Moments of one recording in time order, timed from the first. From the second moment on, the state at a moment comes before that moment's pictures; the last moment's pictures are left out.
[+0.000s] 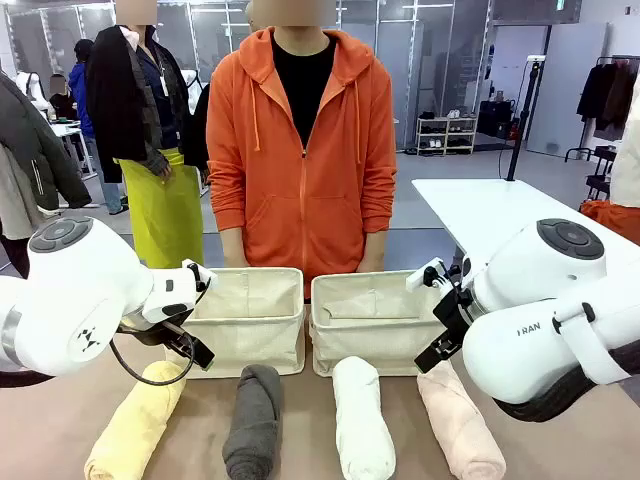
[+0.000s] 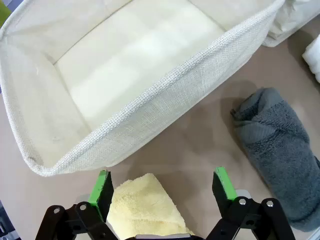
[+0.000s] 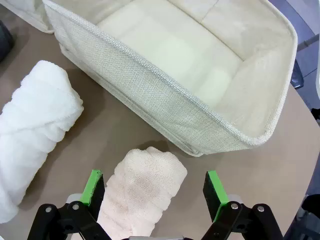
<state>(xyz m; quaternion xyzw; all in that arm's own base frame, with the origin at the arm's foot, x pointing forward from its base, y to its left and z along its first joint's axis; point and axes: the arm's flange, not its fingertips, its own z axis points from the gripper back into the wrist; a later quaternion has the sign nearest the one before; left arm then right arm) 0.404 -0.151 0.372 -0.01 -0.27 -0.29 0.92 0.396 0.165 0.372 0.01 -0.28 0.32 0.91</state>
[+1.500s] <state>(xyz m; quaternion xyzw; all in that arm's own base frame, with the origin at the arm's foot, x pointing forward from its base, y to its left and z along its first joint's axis) 0.394 -0.154 0.407 -0.09 -0.24 -0.30 0.92 0.395 0.157 0.426 0.06 -0.26 0.32 0.91</state>
